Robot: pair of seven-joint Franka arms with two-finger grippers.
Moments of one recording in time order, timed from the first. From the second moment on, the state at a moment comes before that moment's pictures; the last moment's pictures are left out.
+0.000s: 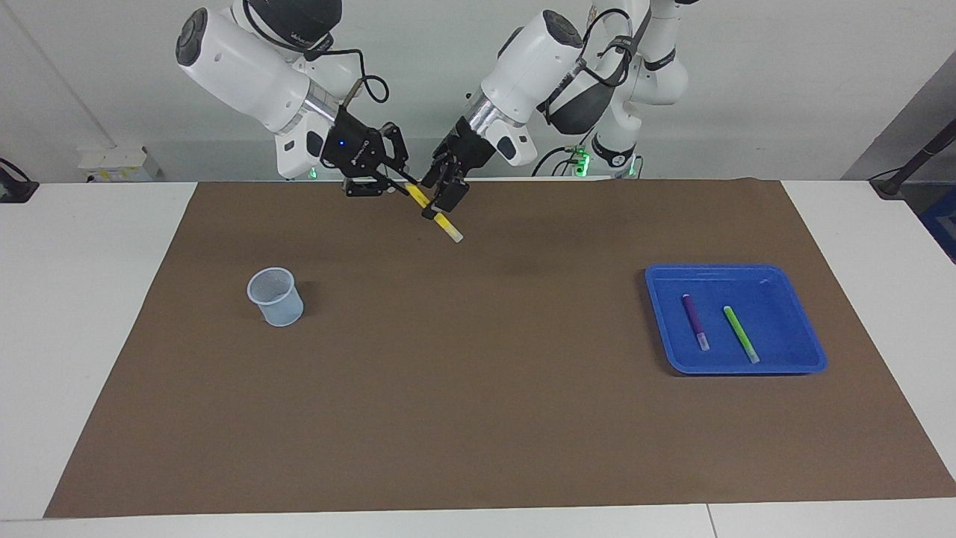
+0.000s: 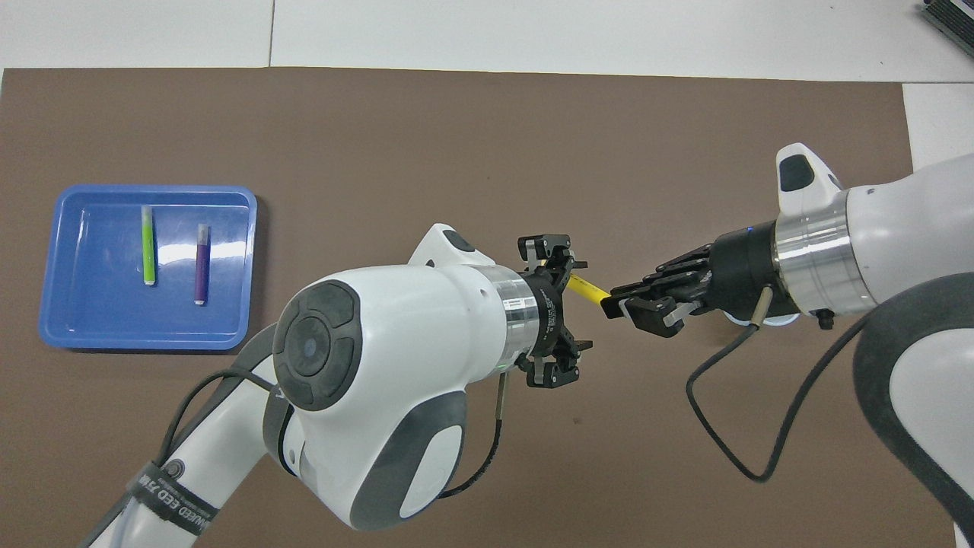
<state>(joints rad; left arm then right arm) -0.38 0.09 -0.42 -1.79 -0.47 2.38 -2.05 -0.03 -0.09 0.22 -1.82 0.70 1.73 -0.52</state>
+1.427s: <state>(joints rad) -0.38 0.10 -0.42 -1.80 -0.36 2.39 -2.04 -0.03 -0.09 0.23 -1.83 0.70 1.74 -0.52</state>
